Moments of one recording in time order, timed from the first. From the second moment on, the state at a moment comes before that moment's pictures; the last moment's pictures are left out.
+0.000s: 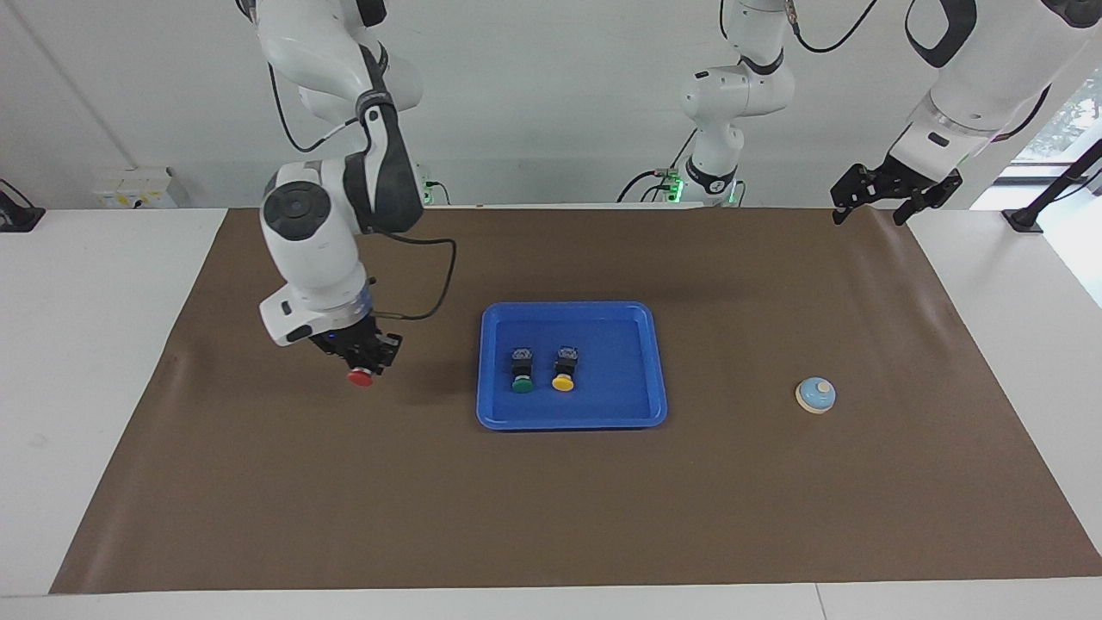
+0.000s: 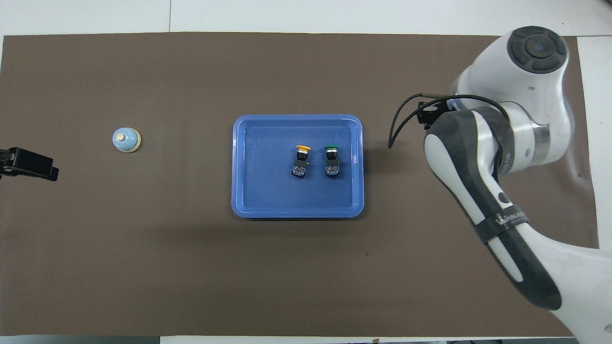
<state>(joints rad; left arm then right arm) 0.07 -0.05 -0.08 -1.64 0.00 1.47 0.10 0.26 0.32 -0.02 -1.64 0.00 1.94 0.47</state>
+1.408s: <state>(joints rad) 0.07 -0.05 -0.08 -1.64 0.00 1.47 0.10 0.76 0.72 -0.02 -1.34 0.01 2.01 0.82</state>
